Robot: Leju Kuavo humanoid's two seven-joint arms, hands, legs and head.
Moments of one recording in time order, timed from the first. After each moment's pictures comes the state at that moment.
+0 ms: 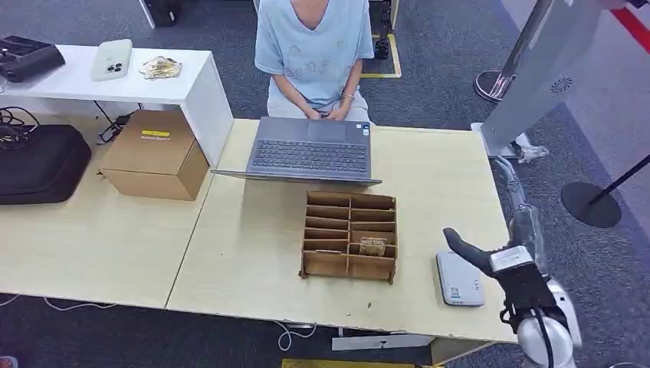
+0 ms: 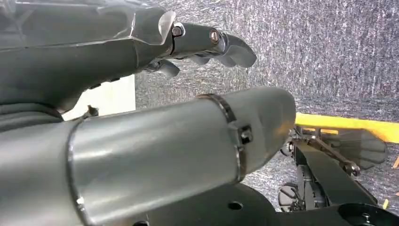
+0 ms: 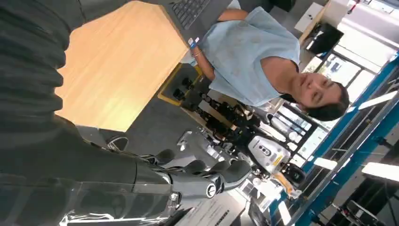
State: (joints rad) left arm -0.11 -0.03 -1.52 -0.14 1.52 0.17 -0.07; right arm 0.03 -0.15 -0.06 -1.79 0.49 0.05 -0.37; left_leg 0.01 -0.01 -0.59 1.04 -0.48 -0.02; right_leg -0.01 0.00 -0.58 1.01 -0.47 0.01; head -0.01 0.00
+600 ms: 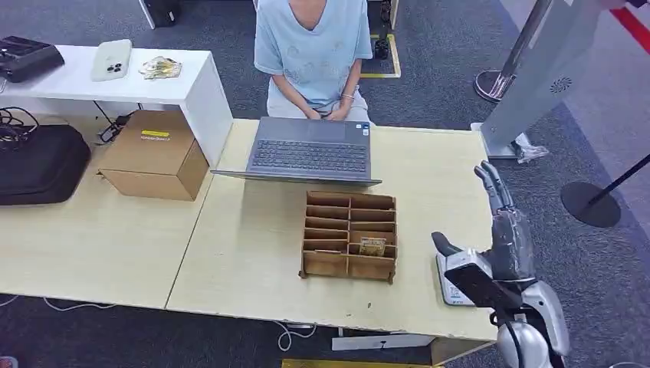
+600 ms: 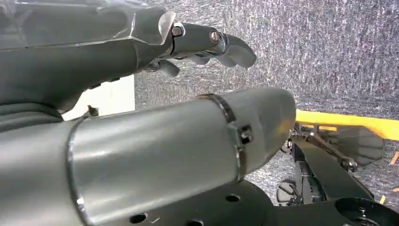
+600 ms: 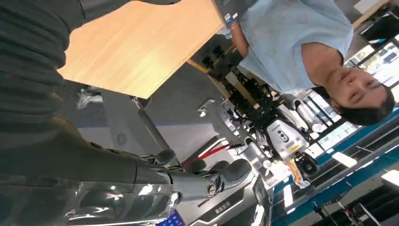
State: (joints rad) left arm -0.12 -0.03 -1.52 -0.14 1.53 0.17 -0.07; right arm 0.05 -0.14 0.00 -1.79 0.78 -0.07 -0.27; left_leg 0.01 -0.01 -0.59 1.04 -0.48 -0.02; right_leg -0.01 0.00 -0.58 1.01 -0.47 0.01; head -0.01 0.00
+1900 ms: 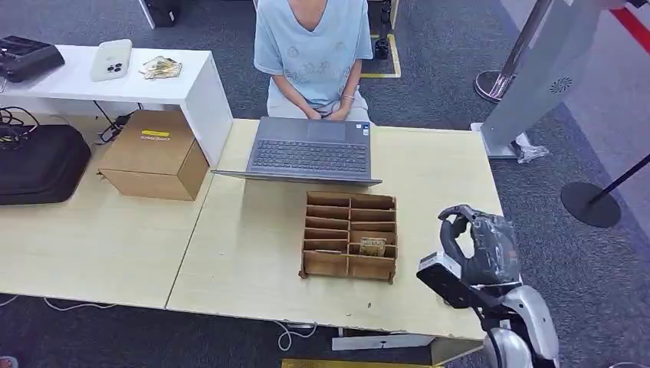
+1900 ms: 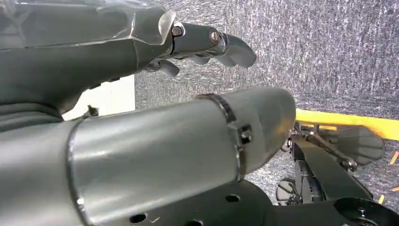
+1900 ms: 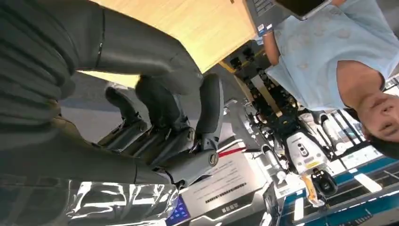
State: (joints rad) left arm -0.11 -0.03 -1.52 -0.14 1.54 0.17 -0.07; right arm 0.06 -0.15 0.06 -1.78 0.94 -0.07 -0.17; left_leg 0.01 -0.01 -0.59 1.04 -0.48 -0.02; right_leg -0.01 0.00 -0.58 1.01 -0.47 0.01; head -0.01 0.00
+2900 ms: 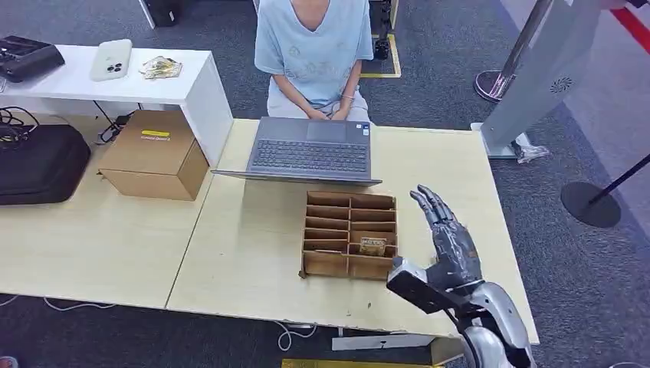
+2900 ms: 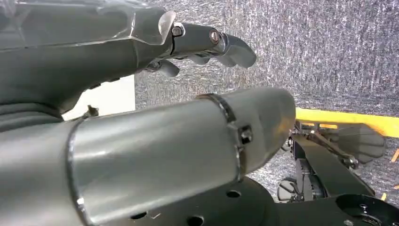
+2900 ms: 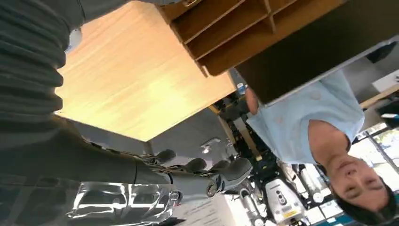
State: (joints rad) left arm -0.12 -0.04 -1.52 -0.14 1.53 0.17 -0.07; right arm 0.01 -0.16 0.19 -1.67 0.90 0.00 -0.18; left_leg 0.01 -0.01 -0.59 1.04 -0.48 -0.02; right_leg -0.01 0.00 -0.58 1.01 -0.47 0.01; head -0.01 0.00
